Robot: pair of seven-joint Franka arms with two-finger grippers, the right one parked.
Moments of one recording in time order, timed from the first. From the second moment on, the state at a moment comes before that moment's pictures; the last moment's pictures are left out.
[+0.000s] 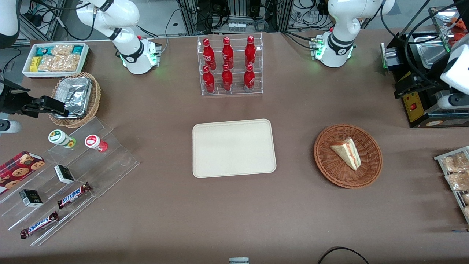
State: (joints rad) arm -0.02 0.02 -0.03 -1.49 0.01 1.40 -0.12
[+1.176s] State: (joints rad) arm -0.02 0.18 -0.02 -2.17 0.01 2.41 -0.59
